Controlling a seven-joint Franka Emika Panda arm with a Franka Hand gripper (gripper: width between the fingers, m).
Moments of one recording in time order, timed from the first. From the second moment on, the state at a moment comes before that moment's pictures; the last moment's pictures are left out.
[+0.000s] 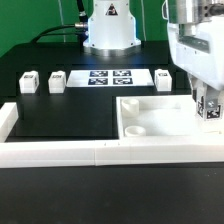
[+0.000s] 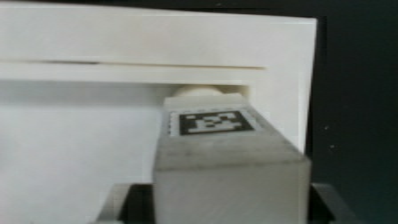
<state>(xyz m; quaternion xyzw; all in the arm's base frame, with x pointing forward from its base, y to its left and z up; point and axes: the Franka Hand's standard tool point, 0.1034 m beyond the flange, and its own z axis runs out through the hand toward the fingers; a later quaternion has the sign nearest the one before) 0.626 0.109 0.070 -0.69 0.71 0.00 0.09</state>
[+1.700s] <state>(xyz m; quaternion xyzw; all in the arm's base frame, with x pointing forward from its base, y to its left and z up) 0.631 0.108 0.070 -0.99 0.11 -0.08 0.02</state>
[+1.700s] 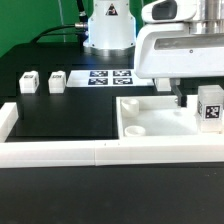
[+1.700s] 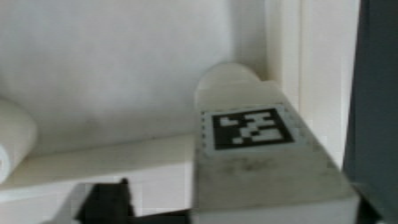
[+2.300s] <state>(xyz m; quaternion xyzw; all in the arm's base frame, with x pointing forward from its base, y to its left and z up) 0.628 0.116 0.067 -0.92 0.38 -0.06 0.04</state>
